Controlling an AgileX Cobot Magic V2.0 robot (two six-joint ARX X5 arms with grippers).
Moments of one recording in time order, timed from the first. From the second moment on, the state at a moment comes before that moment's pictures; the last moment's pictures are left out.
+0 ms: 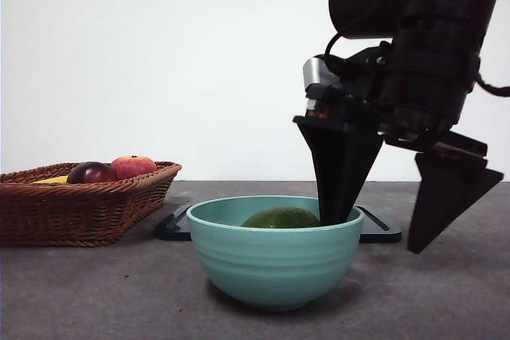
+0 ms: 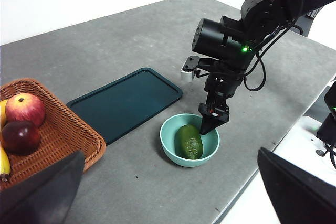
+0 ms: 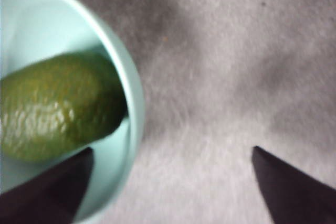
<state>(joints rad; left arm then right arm) -0.89 0.37 1.15 -1.11 -0.05 -0.09 0.64 1.55 0.96 -0.70 -0.21 0.24</state>
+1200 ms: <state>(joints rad) -0.89 0.37 1.15 -1.11 -0.05 -0.08 0.53 1.79 1.45 -0.90 -0.18 0.33</state>
